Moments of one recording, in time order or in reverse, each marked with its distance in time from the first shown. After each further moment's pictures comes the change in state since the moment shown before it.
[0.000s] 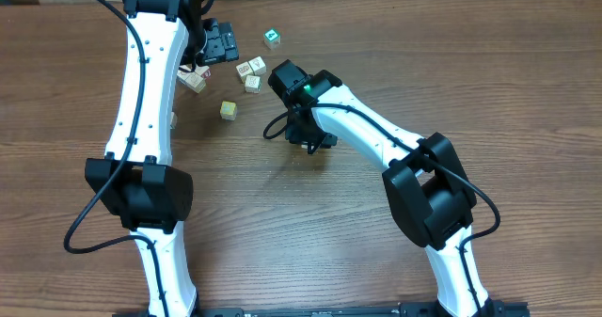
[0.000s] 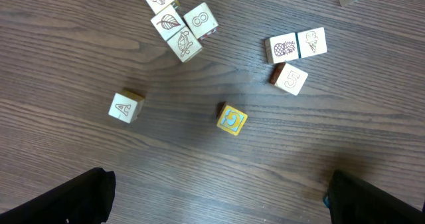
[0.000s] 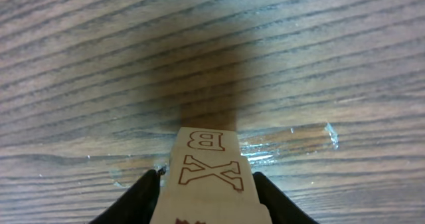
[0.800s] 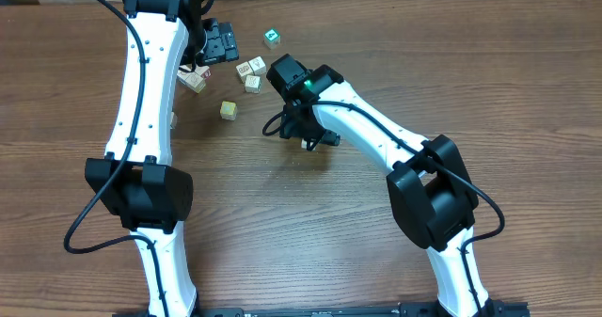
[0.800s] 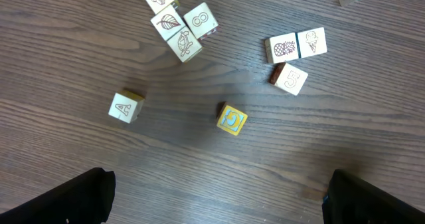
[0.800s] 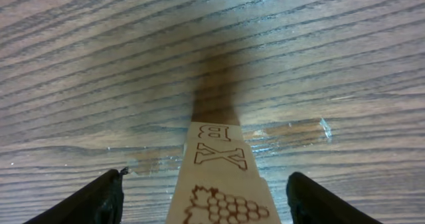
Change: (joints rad) left arm 0.000 0.000 0.000 0.000 0.000 0.000; right arm 0.000 -0.010 0.039 -0.033 -0.004 0.004
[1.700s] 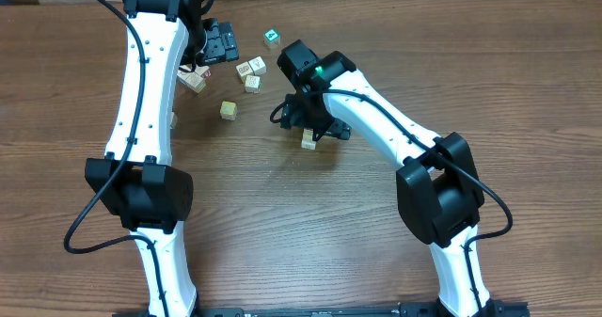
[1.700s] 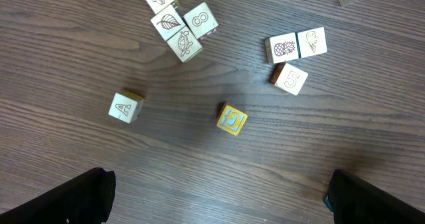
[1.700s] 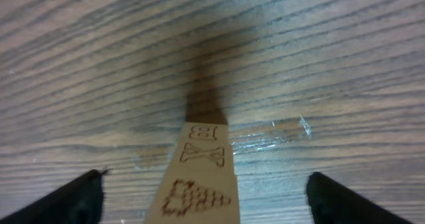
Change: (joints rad) left arm 0.000 0.000 0.000 0.000 0.000 0.000; right arm -0.049 -0.005 0.051 -0.061 -0.058 -0.011
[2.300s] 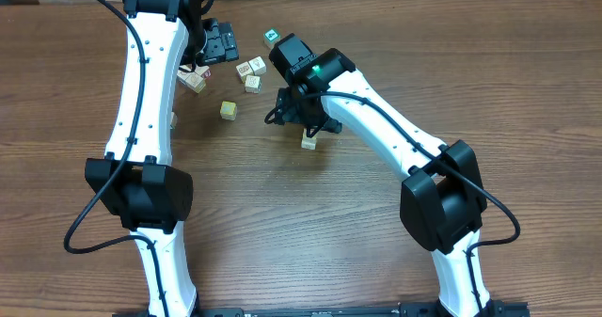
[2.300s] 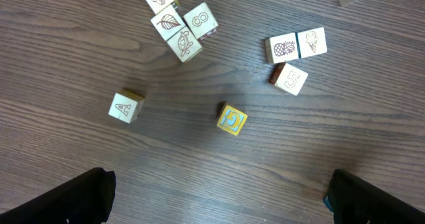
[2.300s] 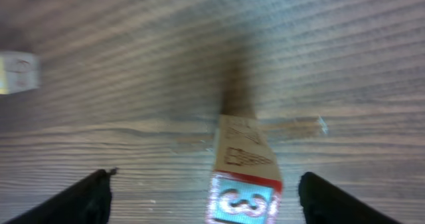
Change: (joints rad) left arm 0.000 0.000 0.000 0.000 0.000 0.000; right arm 0.026 -0.031 0.059 -0.022 0.002 -0.027
